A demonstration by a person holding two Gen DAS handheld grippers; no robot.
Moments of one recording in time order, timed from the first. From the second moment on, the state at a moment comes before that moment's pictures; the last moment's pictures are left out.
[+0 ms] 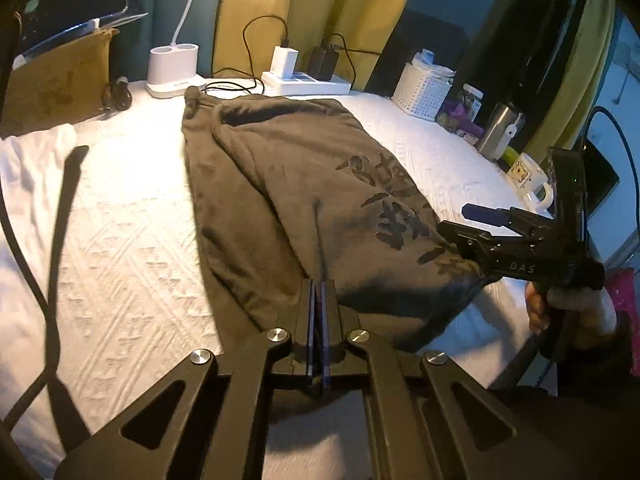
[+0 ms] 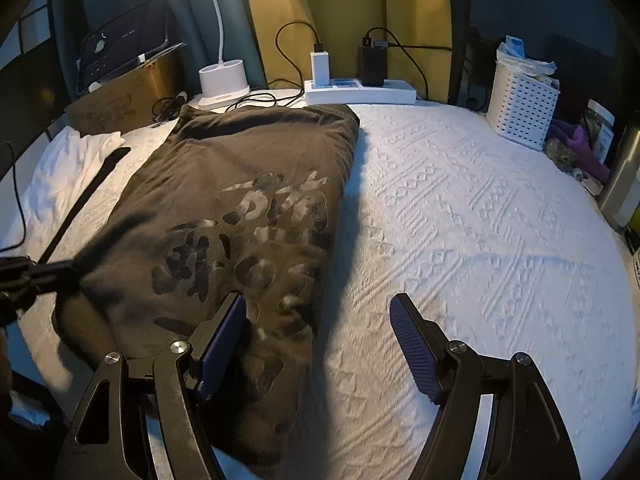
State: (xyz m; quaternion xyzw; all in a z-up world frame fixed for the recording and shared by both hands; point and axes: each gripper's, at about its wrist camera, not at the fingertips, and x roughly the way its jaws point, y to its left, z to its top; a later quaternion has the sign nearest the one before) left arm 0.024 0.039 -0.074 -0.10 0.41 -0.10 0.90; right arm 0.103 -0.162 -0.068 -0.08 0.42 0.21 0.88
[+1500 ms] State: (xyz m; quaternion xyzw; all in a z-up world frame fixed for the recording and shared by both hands) left arm 0.050 0.045 -0.059 -0.08 0.44 -0.05 0.89; right arm 0.082 -0.174 -0.051 -0.10 0.42 0.23 0.88
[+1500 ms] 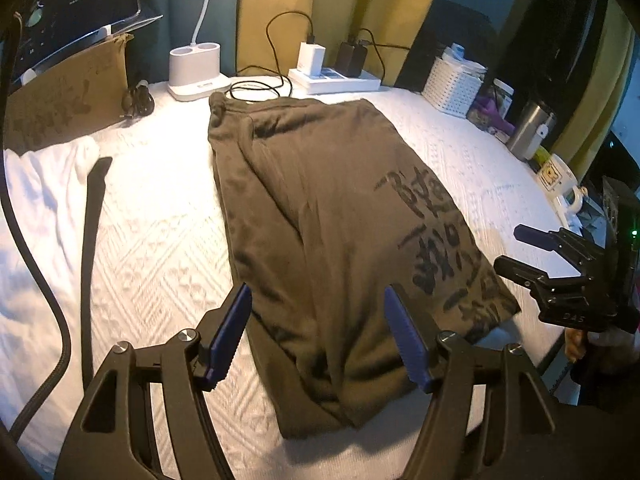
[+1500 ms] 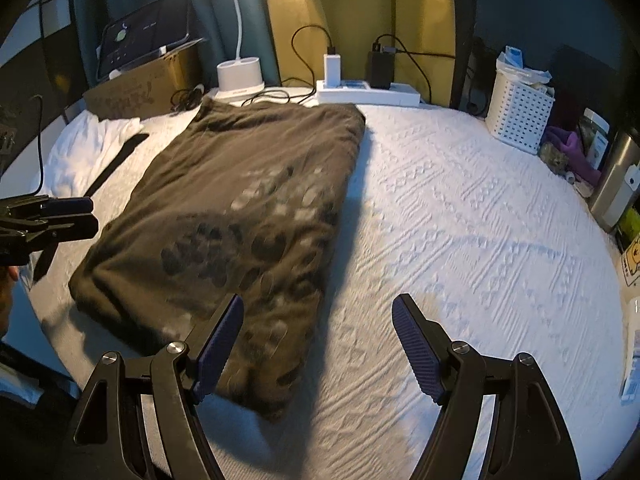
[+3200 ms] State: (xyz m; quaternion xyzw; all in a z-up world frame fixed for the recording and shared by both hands) left arm 0.235 0.121 -0.098 -0.12 0.45 -0.03 0.88; right arm 0.276 -0.128 -0.058 -0.09 0.43 0.23 0.87
